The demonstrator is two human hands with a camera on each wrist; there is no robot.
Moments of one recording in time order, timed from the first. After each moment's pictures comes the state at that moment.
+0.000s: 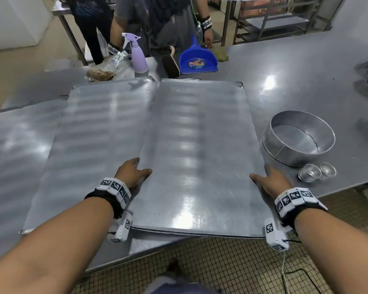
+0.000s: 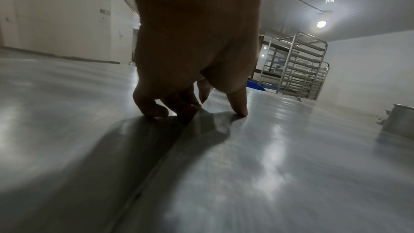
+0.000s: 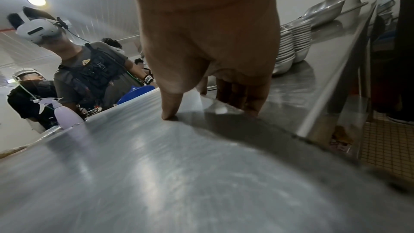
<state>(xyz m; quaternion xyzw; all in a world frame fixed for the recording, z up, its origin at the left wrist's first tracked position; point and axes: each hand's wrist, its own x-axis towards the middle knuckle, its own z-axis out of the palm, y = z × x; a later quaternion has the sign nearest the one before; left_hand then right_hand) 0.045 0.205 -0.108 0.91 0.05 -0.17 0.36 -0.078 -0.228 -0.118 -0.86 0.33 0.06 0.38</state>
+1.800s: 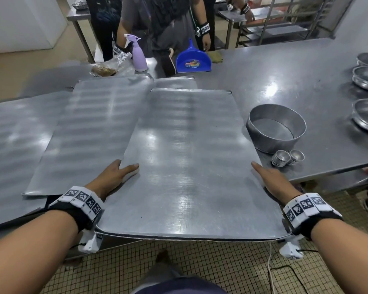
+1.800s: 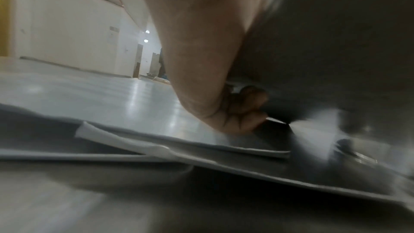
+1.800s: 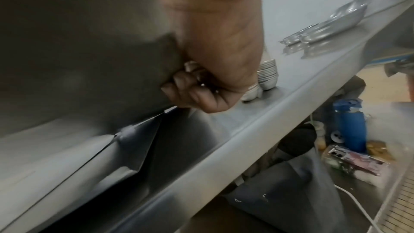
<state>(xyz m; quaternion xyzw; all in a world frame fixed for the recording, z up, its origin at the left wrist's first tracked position) -0.084 0.200 -0.080 0.77 0.06 -0.18 0.61 -0.176 -0.272 -0.079 -0.88 0.24 0.06 0.41</state>
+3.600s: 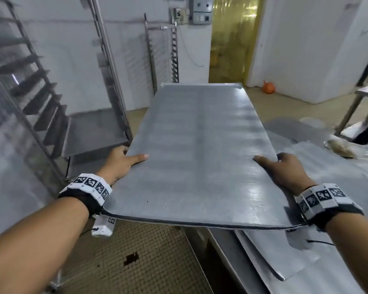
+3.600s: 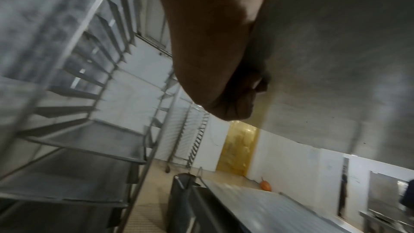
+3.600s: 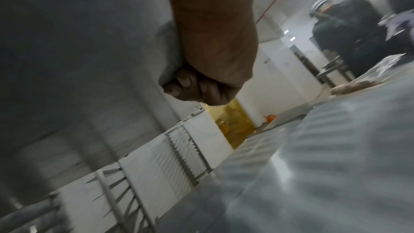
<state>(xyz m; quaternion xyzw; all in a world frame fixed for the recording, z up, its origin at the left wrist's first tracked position) -0.379 0.362 0.068 0.65 0.48 0.37 0.45 0.030 0.140 0.077 -0.81 -0.38 0.13 0.43</state>
